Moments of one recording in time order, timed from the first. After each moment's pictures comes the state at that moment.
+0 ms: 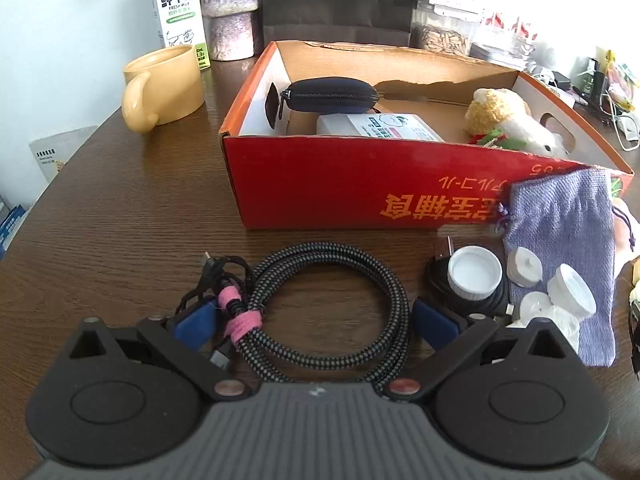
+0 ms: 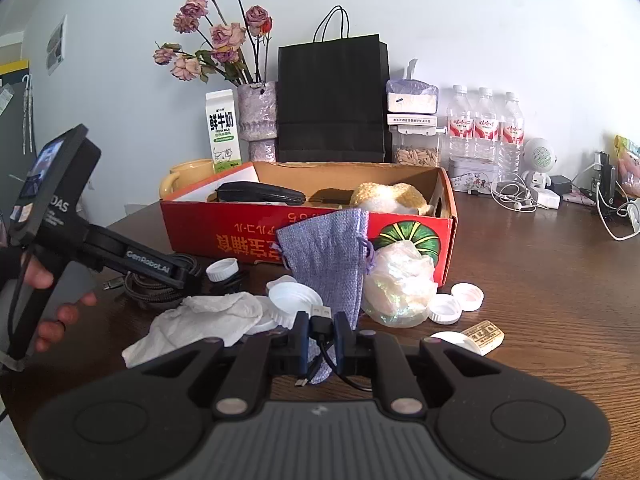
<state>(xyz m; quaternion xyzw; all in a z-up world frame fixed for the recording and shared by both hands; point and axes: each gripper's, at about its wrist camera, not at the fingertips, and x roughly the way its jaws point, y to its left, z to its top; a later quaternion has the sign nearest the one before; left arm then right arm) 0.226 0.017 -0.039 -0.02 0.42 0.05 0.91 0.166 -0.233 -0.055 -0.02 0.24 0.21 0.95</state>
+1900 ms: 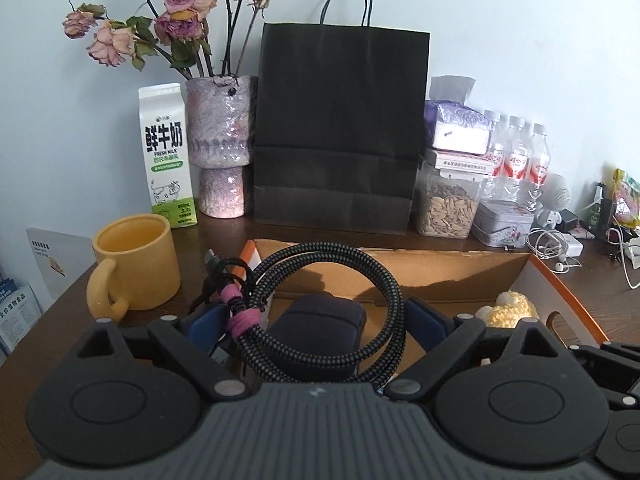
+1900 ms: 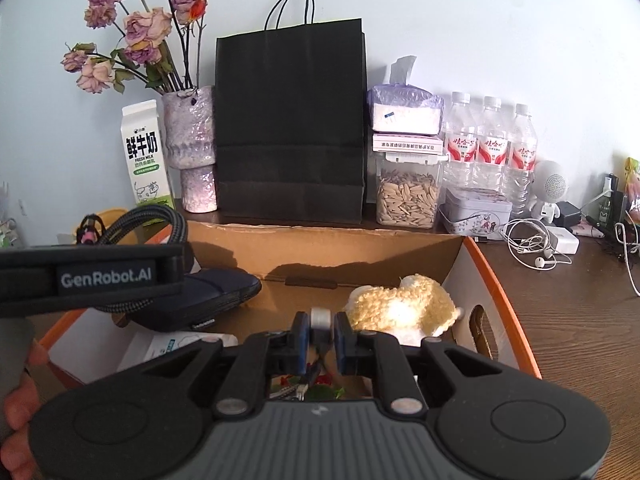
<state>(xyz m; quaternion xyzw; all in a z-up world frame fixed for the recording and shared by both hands) 0.323 0.010 0.027 -0.04 0.24 0.07 0.97 0.349 -0.144 -0.022 -0.01 0.26 0.12 0.96</state>
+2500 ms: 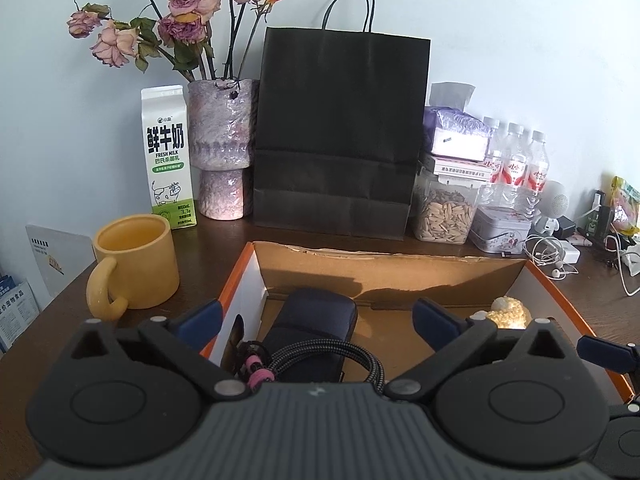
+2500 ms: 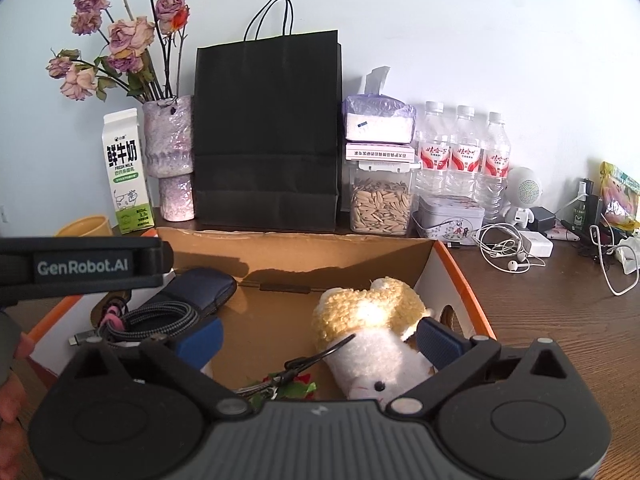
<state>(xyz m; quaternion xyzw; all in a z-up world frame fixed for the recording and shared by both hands) 0.320 0.010 0.029 -0.05 0.23 0.07 0.97 0.339 -0.150 -0.022 -0.02 0.24 0.09 0.97</state>
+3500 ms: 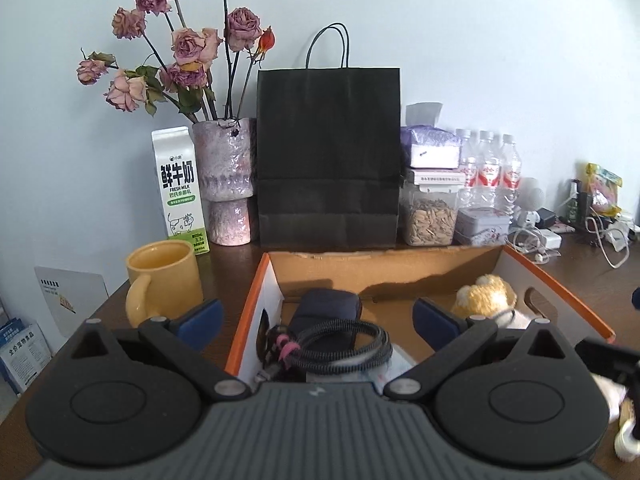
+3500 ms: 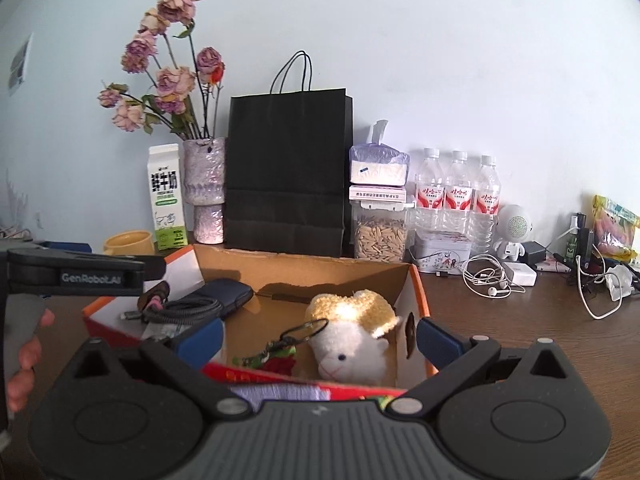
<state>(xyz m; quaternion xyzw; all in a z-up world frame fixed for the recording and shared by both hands) 0.247 0.009 0.028 0.01 0.18 0.05 0.98 0.249 -0.212 -0.002 -0.03 0.18 0.15 0.97</state>
